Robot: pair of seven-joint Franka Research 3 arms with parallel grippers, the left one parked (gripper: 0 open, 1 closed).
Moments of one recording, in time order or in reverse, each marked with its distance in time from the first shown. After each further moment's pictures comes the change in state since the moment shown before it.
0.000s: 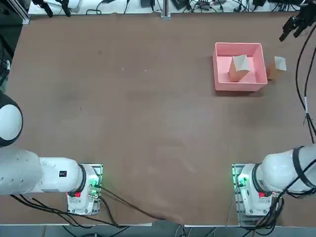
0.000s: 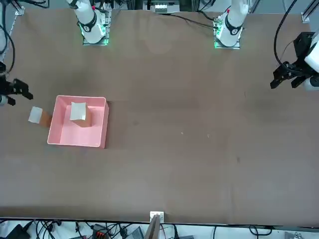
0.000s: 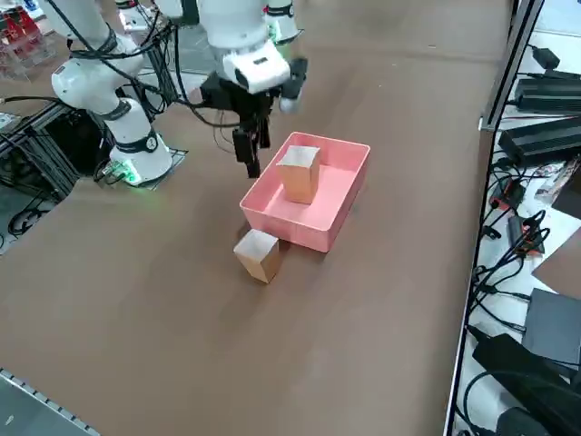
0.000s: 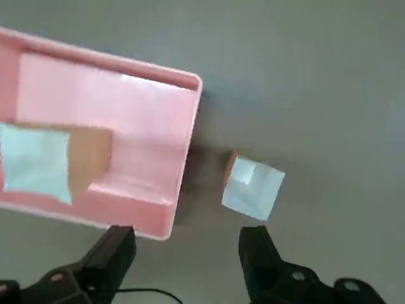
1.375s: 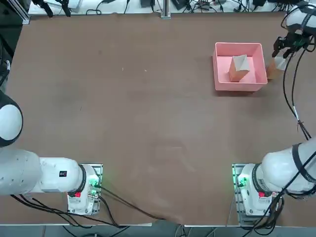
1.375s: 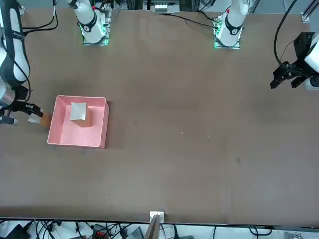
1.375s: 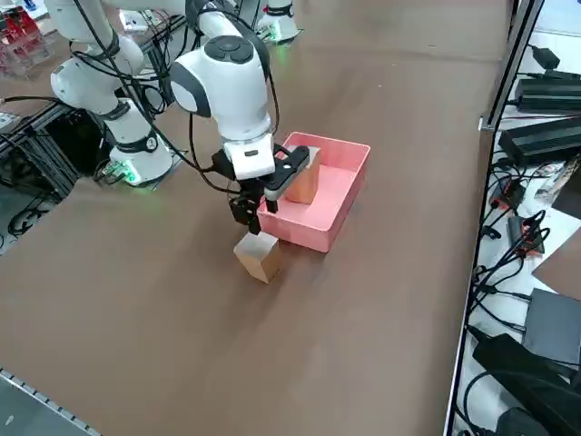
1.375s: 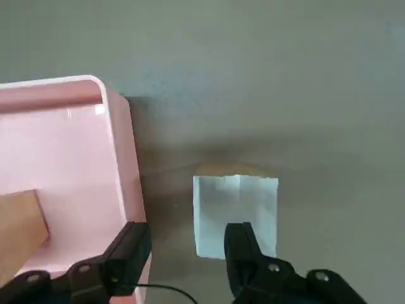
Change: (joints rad) arm -0.057 0.113 0.001 -0.168 0.001 0.323 0.197
